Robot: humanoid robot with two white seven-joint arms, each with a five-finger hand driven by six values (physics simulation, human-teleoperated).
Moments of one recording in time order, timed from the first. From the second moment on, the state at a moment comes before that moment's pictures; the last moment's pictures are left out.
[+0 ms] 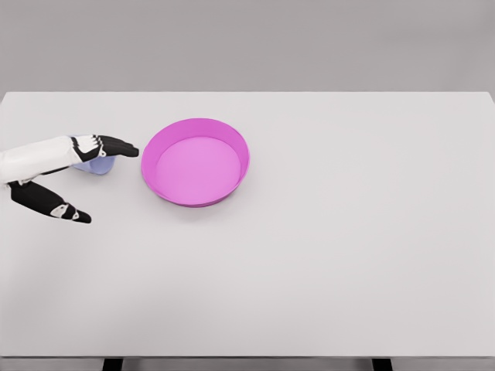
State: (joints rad) left arm -0.34 1.11 -0.43 -1.69 0.33 -0.61 -0.58; right arm -0.06 0.00 -0.02 0.12 -0.03 0.11 0.04
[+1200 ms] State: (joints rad) left arm -0.75 0.91 -0.74 -1.10 0.17 -0.42 -0.61; right arm -0.06 0.00 -0.03 0.13 -0.03 0.11 0.04
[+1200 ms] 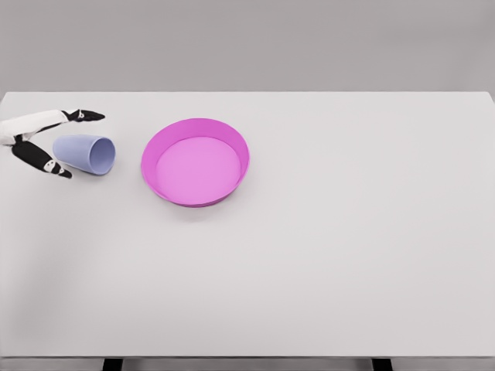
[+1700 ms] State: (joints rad) left arm -0.82 0.89 -0.82 -1.08 0.04 -0.37 -0.61; right arm -0.06 0.00 -0.03 0.13 -0.03 0.11 0.04
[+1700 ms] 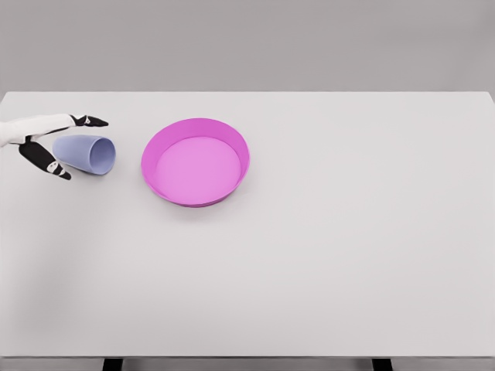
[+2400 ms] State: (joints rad) left arm -0.83 0.82 -0.82 -1.00 0.00 -0.37 -0.61; right arm -0.06 0.00 -0.03 0.13 -0.03 0.11 0.04
